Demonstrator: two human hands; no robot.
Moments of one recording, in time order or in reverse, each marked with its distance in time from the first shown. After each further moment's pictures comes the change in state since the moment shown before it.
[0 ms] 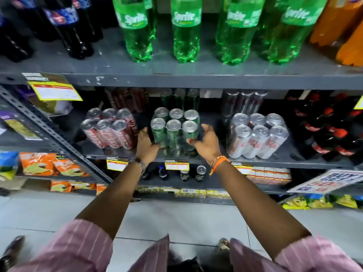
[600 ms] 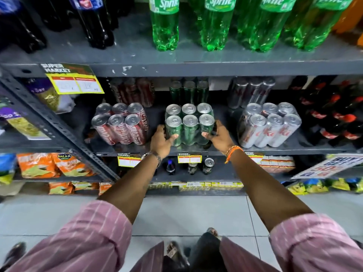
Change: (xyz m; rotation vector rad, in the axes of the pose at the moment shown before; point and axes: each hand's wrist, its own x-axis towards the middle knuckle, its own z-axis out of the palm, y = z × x) left_hand 0.004 -0.015 -0.007 -0.001 -0.097 0.057; right_hand 0.014 0.030 0.018 0.006 -0.065 0.031
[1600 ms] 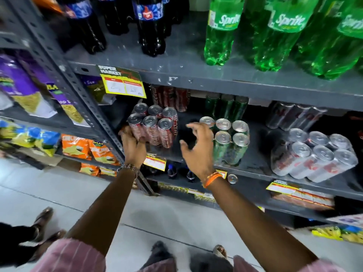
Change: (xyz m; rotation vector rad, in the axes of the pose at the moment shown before) left_hand -0.017 -0.067 -0.135 -0.039 0.454 -0.179; right_hand -0.061 -0.113 0.126 -0.045 0.078 -0.514
